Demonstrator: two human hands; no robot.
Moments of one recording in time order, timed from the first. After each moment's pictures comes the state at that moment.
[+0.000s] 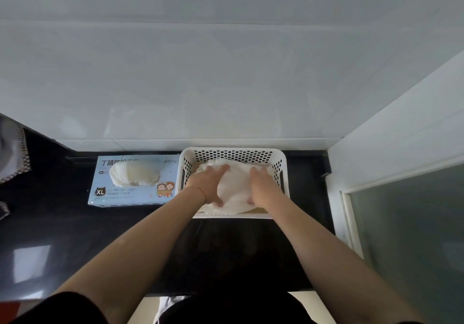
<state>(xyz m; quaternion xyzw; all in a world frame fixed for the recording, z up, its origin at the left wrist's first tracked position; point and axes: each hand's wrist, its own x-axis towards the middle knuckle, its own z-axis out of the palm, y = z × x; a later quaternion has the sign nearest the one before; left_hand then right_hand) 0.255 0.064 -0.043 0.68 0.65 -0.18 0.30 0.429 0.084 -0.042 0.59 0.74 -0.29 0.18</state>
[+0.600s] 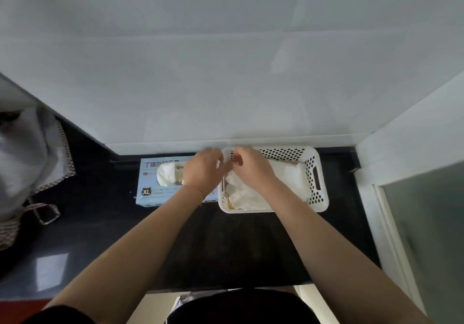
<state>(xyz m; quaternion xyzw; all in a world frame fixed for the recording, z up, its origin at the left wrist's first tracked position) 0.165 0.040 0.009 0.65 0.74 0.11 0.17 0.307 0.074 0.019 0.56 0.77 -0.31 -0.09</state>
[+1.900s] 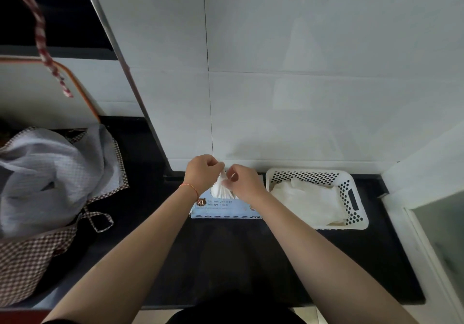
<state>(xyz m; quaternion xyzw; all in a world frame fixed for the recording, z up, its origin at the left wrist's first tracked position) 0.019 0.003 0.068 0.47 0.75 0.31 0.35 0.158 0.022 0.050 0.57 0.72 -0.37 -0.11</state>
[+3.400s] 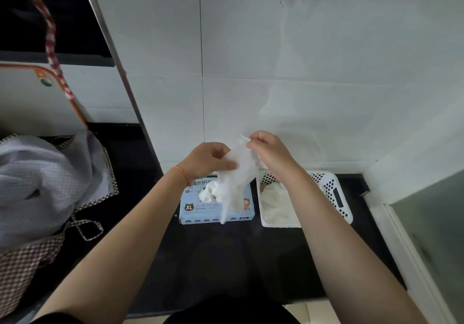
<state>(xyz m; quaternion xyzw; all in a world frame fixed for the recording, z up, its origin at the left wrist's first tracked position) 0.017 0.012 0.122 0.58 0.56 0.31 0.50 0.202 0.039 0.153 0.57 0.58 -0.50 -0.30</state>
